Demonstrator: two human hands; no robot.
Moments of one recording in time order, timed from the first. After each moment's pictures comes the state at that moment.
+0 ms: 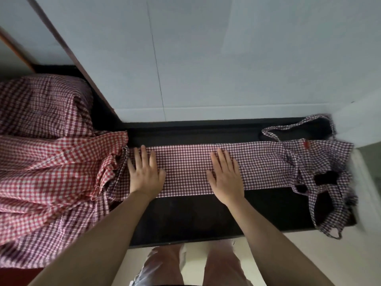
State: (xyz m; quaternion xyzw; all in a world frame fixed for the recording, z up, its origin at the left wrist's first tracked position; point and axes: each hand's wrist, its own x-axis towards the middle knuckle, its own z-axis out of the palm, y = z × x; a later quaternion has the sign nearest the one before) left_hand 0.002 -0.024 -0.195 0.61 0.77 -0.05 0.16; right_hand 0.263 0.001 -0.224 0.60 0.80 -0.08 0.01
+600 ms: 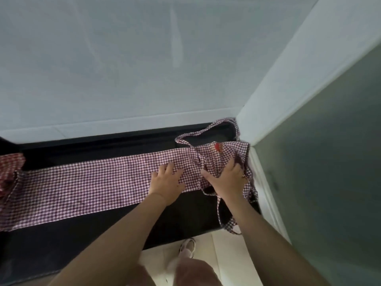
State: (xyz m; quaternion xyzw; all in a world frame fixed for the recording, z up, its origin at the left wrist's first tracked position) left_hand 0.324 0.030 -0.156 0.75 0.61 -0.12 0.20; right_hand 0.525 0.033 -0.145 0.82 0.54 -0.20 0.01
